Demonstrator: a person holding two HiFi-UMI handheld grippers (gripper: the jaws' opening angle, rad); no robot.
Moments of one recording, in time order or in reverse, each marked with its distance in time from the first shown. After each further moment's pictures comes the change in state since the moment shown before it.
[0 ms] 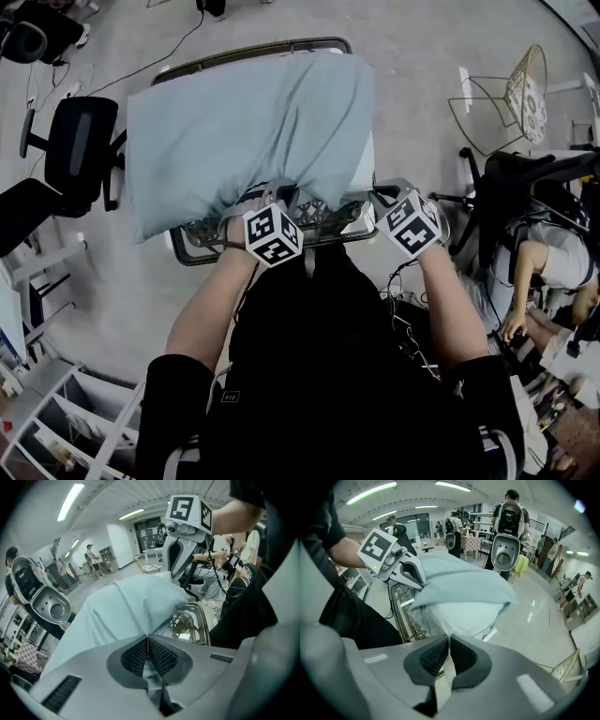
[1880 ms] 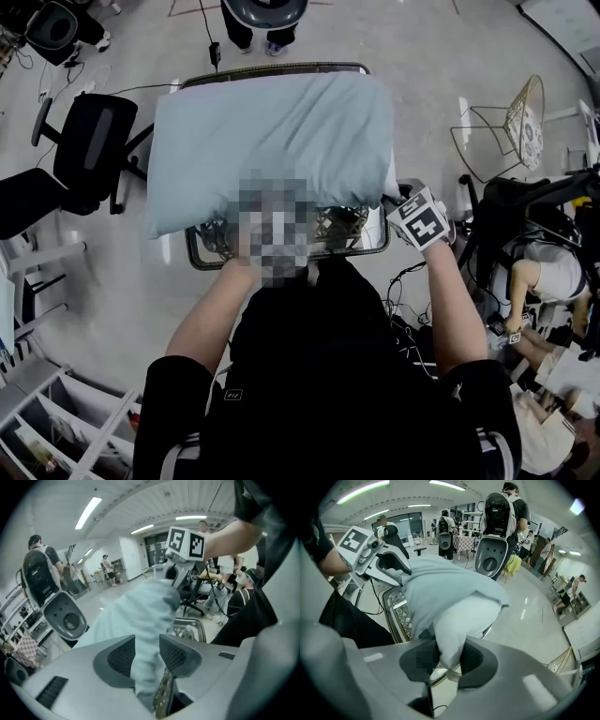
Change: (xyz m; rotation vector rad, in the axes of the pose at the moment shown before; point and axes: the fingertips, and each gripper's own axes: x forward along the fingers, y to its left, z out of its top) left arm -0.067 0.030 0.010 -0.100 -0.163 0.075; right arm -0.009 -0.014 0.039 0.058 0.015 -0.076
